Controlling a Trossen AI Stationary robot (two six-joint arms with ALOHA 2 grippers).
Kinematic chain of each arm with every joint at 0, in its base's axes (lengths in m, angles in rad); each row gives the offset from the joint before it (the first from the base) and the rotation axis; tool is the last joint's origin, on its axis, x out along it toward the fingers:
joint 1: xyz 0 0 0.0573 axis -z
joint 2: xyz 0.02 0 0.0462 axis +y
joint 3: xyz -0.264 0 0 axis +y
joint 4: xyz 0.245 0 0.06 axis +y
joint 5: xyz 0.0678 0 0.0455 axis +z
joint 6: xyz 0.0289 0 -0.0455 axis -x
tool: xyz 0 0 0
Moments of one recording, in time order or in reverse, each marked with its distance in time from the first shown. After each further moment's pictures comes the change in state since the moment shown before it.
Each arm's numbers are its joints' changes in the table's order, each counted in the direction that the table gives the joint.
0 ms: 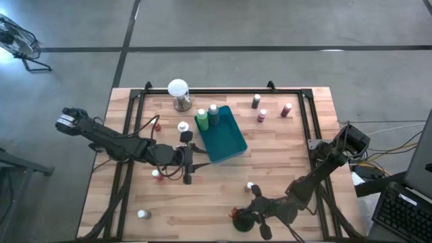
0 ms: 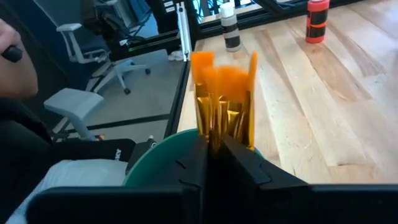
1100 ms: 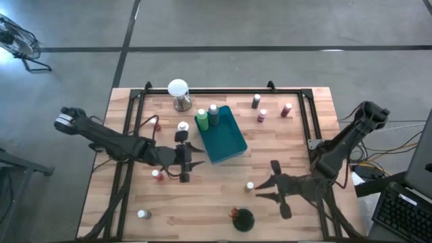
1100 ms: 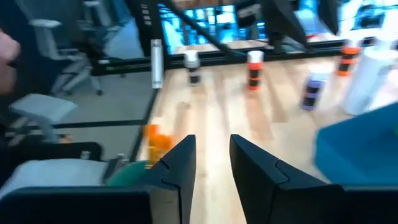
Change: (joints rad) left arm 0.018 -0.034 -0.037 0.256 0.071 0.156; right arm 0.008 -0.503 0.000 0.528 -0.081 0.130
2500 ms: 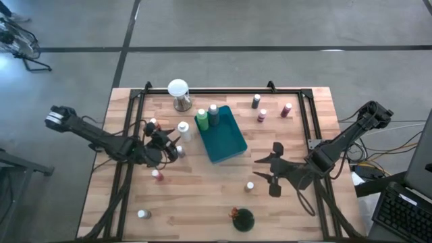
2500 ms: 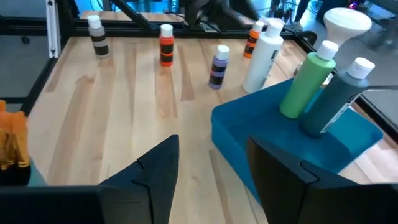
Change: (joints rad) left arm 0.001 -0.279 0.429 0.095 0.534 0.419; right arm 0.145 -0.055 0.000 0.267 -0.114 0.048
